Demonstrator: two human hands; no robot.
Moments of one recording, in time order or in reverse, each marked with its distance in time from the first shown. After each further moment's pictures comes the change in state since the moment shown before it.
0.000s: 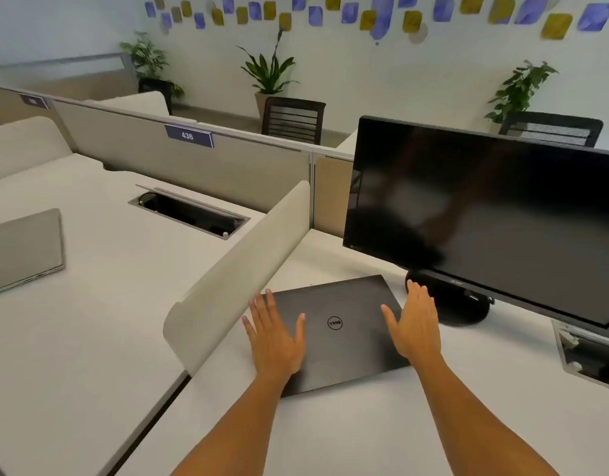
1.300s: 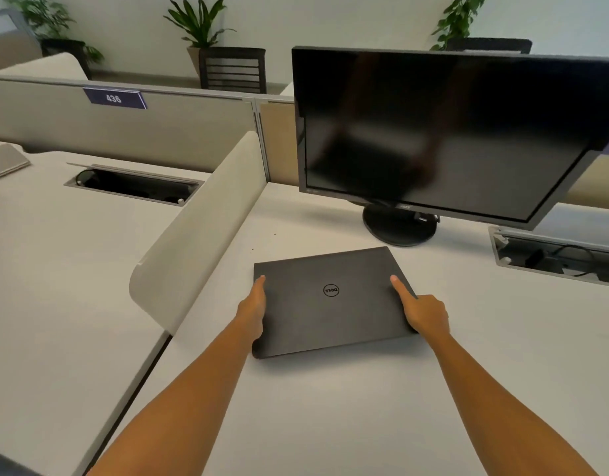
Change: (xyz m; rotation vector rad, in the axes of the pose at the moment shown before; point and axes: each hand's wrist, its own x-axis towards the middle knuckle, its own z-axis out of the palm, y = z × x) left_hand -0.028 0.017 -0.033 -0.778 -0.553 -0.920; right_hand -0.114 0.078 -0.039 0.331 -0.184 0.689
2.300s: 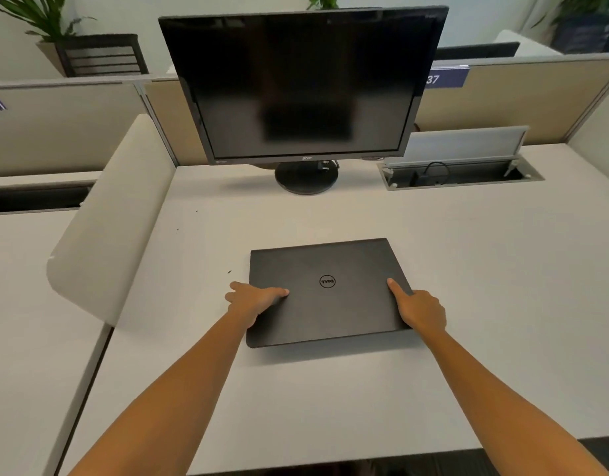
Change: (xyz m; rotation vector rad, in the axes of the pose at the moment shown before) left_hand -0.064 -0.098 0.044 0.726 -0.094 0.248; right_hand -0.124 0.172 -0.054 -0.034 0.209 0.191
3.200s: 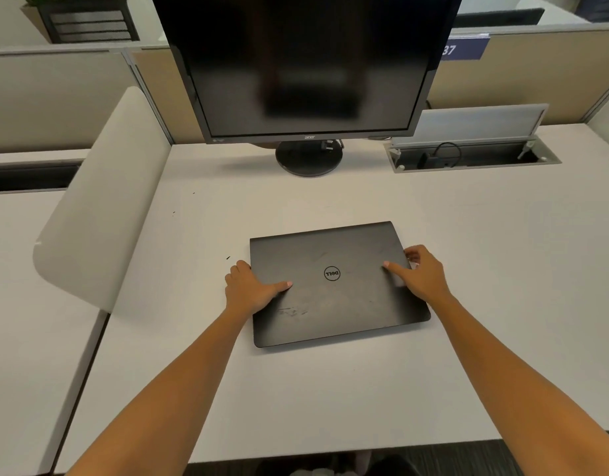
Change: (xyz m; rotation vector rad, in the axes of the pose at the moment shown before) left_hand 0.024 -0.019 0.004 0.241 0.112 0.371; right_hand 0.044 -0.009 -0.006 0.209 -0.058 -0.296
